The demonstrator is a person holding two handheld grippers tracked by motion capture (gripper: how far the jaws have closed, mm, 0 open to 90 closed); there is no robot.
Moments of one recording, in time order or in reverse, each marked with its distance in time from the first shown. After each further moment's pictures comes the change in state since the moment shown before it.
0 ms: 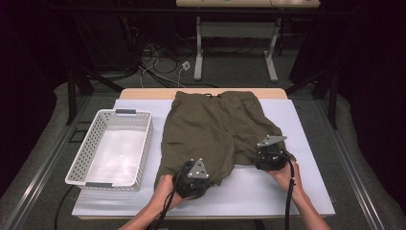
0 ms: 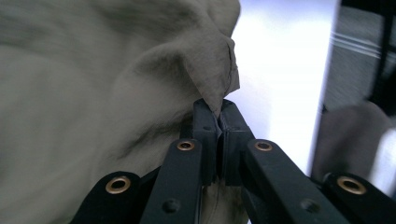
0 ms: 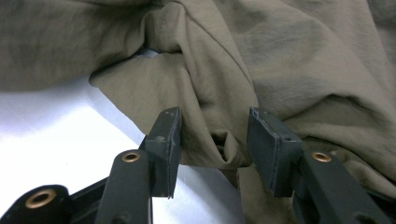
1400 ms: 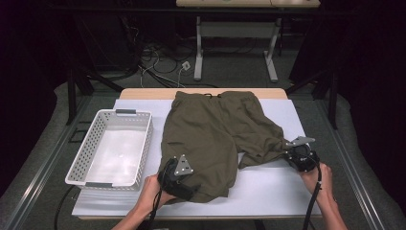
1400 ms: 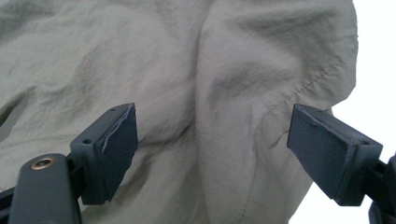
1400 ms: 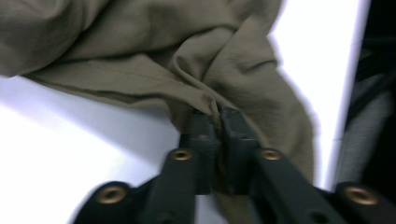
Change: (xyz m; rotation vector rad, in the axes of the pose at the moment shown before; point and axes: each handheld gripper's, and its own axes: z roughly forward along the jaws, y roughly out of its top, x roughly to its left) left arm 0.022 -0.032 -0.018 -0.006 0.207 -0.105; right arm -0.048 -0.038 -0.043 0.109 -0.275 0.043
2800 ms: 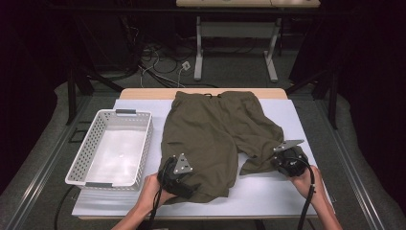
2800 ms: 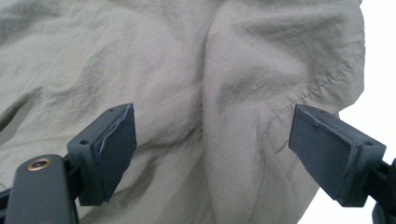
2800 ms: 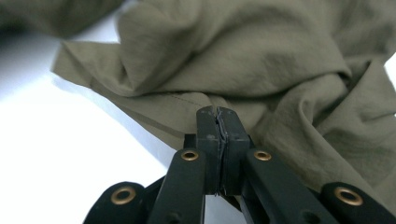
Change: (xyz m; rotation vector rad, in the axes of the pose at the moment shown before) left arm 0.003 0.001 0.000 -0.009 0.004 -0.013; right arm 0.035 0.015 -0.018 0.021 0.203 -0.055
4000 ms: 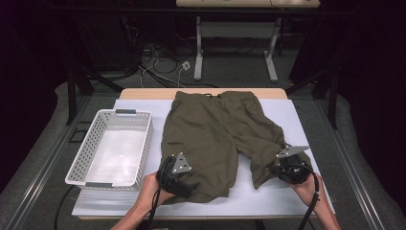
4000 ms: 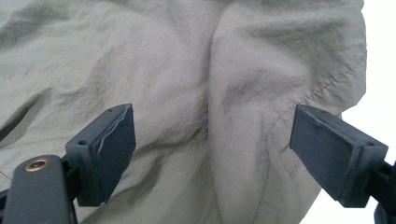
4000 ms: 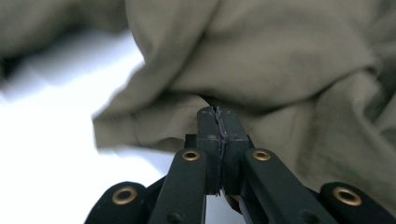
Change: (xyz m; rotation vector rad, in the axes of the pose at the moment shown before) left arm 0.002 0.000 -0.004 -0.008 0.011 0.000; right arm 0.011 -0.015 -0.009 -0.034 0.085 0.020
